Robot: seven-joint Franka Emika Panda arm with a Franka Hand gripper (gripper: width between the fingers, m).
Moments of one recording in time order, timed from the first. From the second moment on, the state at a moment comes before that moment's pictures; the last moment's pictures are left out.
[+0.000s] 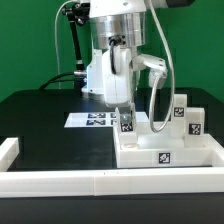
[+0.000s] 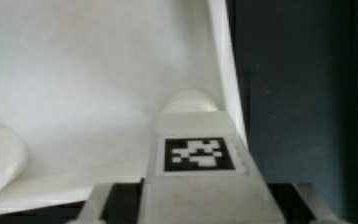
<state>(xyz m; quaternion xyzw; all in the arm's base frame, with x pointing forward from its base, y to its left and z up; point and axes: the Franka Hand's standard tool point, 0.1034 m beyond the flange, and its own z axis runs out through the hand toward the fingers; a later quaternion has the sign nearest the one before) 0.555 0.004 0.079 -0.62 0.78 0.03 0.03</state>
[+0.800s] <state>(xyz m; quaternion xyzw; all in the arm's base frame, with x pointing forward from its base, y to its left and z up) 0.555 0.008 0.079 -0.85 0.53 0.02 0.04</state>
